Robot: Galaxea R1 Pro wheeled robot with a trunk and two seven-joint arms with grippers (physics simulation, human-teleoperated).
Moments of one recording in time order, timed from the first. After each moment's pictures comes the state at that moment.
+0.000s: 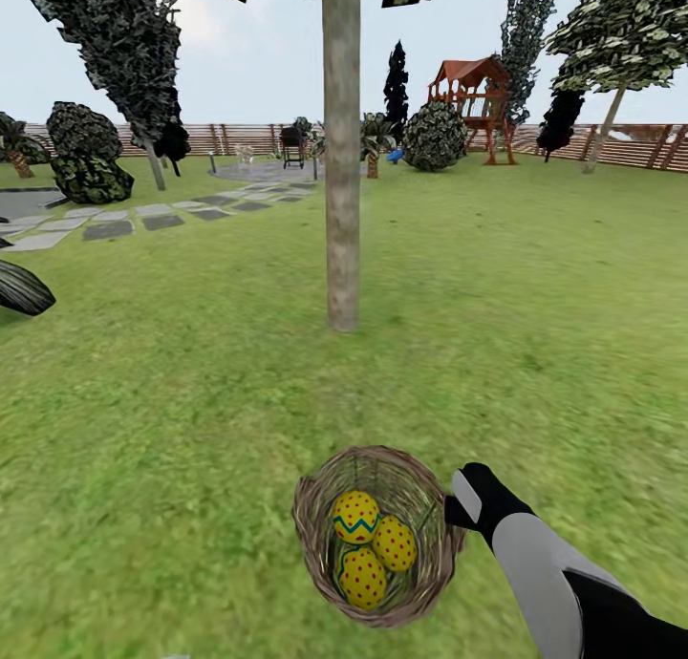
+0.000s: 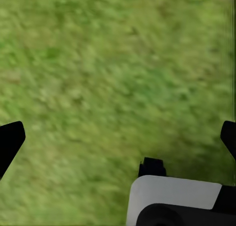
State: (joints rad) left arm 0.04 0.04 0.13 -1.00 -0.01 0.35 0.07; right arm -0.85 0.06 -0.34 -0.30 0.02 0.70 -0.38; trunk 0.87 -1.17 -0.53
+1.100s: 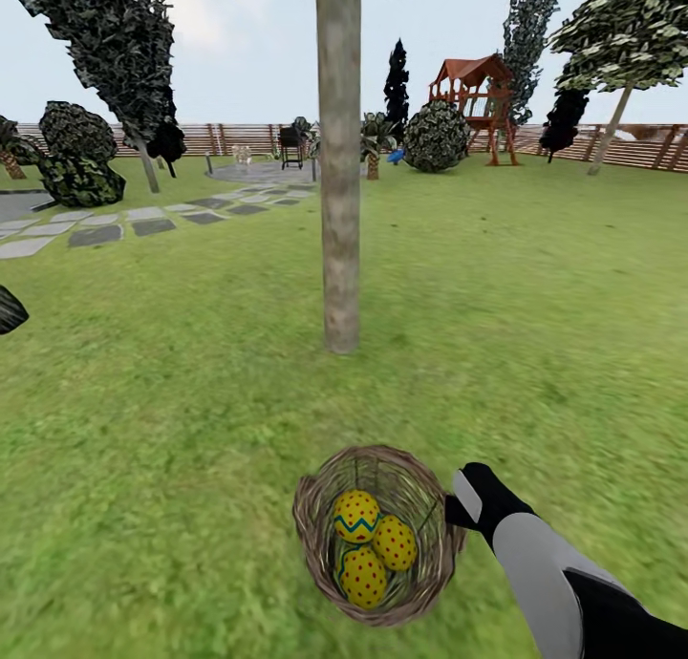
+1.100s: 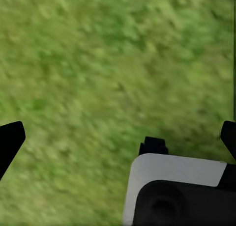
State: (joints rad) left arm 0.04 0.04 0.13 -0.85 0.00 0.25 0.08; right arm -0.85 0.06 -0.34 -0.30 0.02 0.70 -0.38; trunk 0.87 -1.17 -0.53
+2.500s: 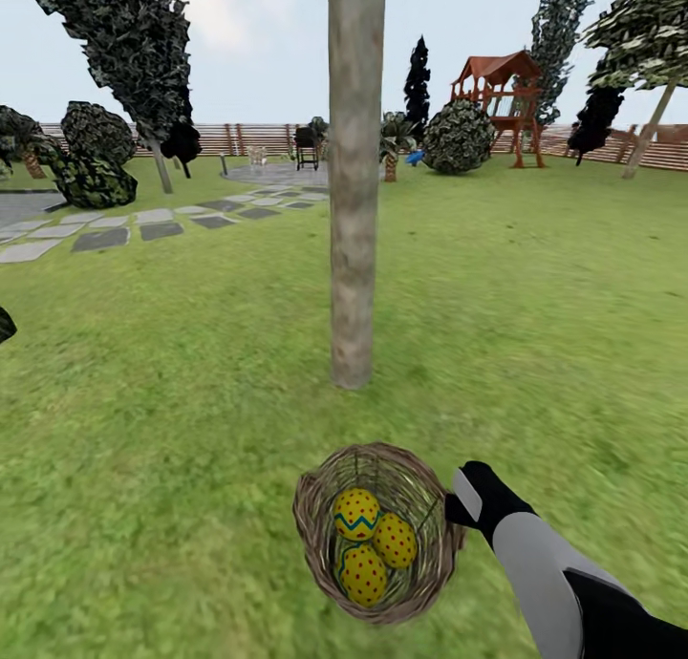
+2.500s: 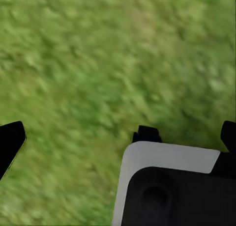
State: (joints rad) left arm 0.04 0.03 0.13 -0.77 0.01 0.20 0.08; right arm -0.85 0.06 -0.34 -0.31 0.02 0.70 -0.38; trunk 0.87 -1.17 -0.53
